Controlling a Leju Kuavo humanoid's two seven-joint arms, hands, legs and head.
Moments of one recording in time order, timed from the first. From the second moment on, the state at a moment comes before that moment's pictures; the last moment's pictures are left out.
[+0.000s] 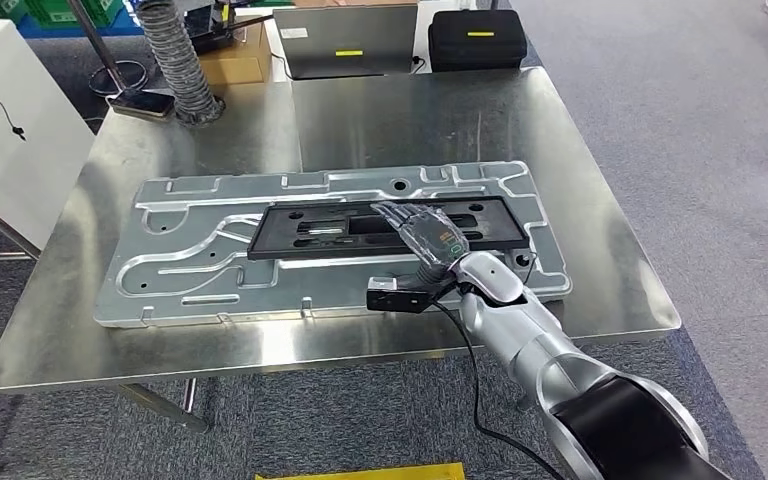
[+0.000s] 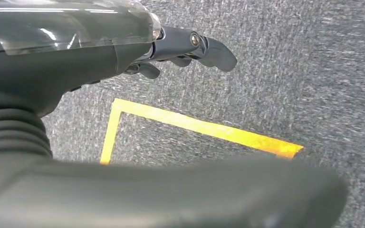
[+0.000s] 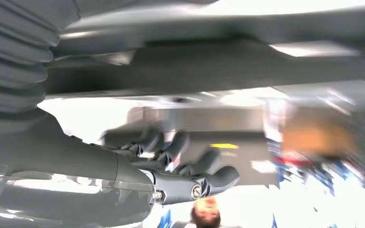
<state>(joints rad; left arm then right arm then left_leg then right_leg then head) -0.09 -0.07 1.26 -0.21 -0.93 -0.01 -0.26 -0.87 0.06 0.42 -0.35 0.95 -0.38 -0.55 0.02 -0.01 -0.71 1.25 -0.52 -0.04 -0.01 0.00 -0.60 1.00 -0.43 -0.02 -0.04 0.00</state>
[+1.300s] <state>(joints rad) -0.08 -0.09 1.31 -0.21 -0.83 -0.11 -0.27 -0.45 -0.24 -0.26 -1.51 0.42 -0.39 -0.58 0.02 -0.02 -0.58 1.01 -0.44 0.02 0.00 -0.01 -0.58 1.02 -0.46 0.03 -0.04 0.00</state>
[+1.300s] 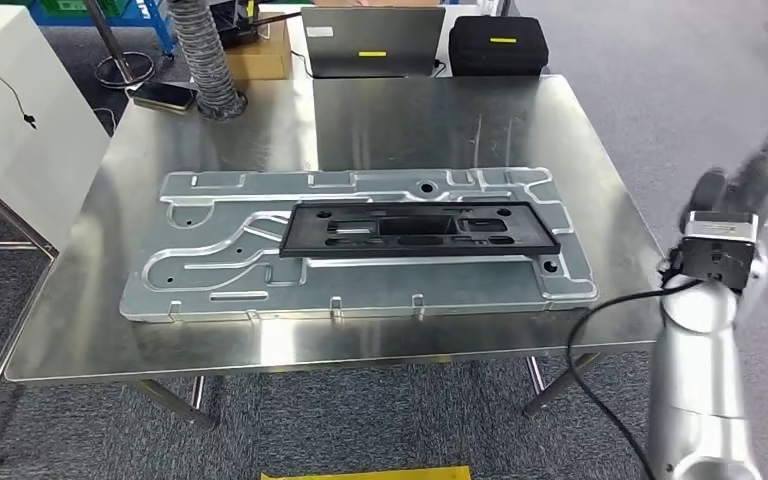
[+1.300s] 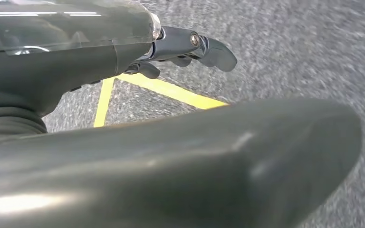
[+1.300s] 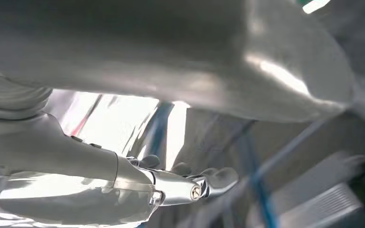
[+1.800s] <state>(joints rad) -0.07 -0.09 1.34 -0.21 -0.85 -0.12 -0.27 0.01 -0.23 -1.02 -0.99 1.17 -0.67 -0.54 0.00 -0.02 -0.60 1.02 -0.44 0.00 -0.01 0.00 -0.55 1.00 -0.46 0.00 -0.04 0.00</state>
